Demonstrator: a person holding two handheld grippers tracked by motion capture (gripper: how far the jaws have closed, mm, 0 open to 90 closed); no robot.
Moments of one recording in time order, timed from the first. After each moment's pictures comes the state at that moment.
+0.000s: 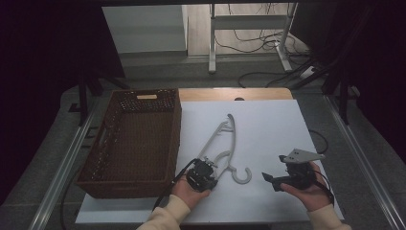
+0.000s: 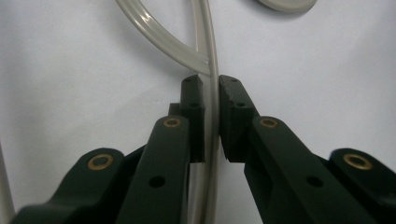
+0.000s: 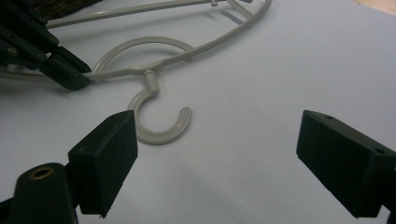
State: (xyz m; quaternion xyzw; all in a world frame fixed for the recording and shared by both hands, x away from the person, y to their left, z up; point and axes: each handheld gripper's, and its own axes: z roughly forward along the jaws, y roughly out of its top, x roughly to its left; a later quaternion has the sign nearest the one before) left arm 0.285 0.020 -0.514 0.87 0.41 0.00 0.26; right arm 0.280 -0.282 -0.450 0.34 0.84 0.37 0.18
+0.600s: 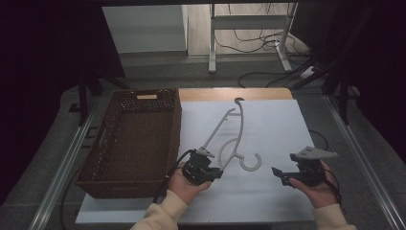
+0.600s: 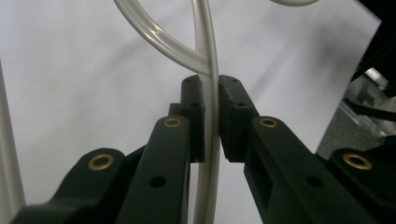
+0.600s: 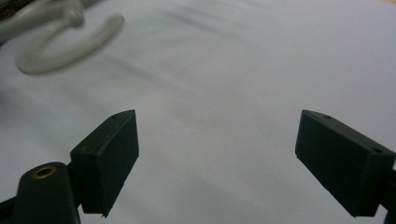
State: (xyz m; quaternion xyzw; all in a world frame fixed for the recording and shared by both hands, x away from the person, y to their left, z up) left arm 0.281 0.034 -0.459 0.84 0.39 -0.02 0.37; right arm 0.288 -0.309 -0.454 0.40 0.81 0.37 0.19
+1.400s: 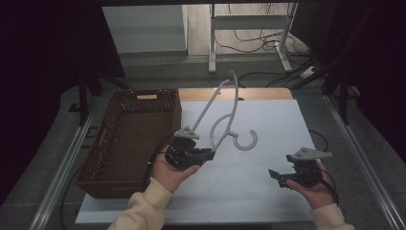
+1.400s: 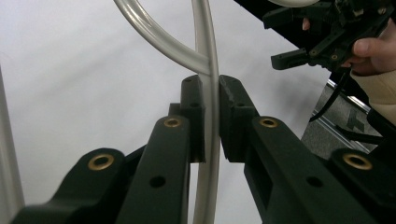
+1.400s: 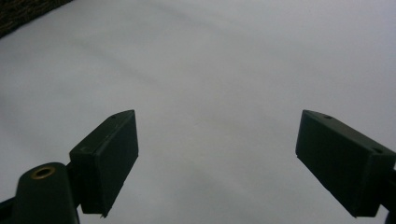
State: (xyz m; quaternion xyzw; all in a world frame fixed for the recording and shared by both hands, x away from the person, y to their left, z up) left arm 0.282 0.073 -0.390 0.82 0.37 0.01 0.44; right arm 0.288 -0.301 -0.457 0.39 0.83 0.37 0.18
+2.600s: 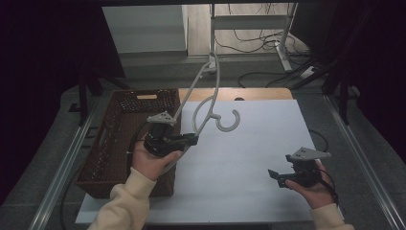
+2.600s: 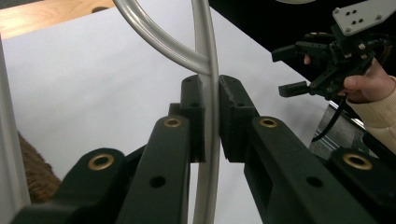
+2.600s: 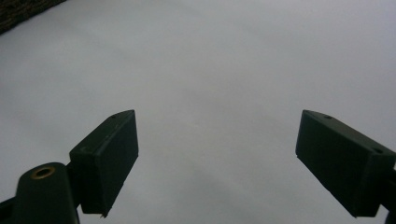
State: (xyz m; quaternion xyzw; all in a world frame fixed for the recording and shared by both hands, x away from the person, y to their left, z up) left arm 0.290 0.121 -0.358 0.80 0.39 0.04 0.47; right arm 0.288 -0.299 -0.457 0.39 0.83 0.37 0.18
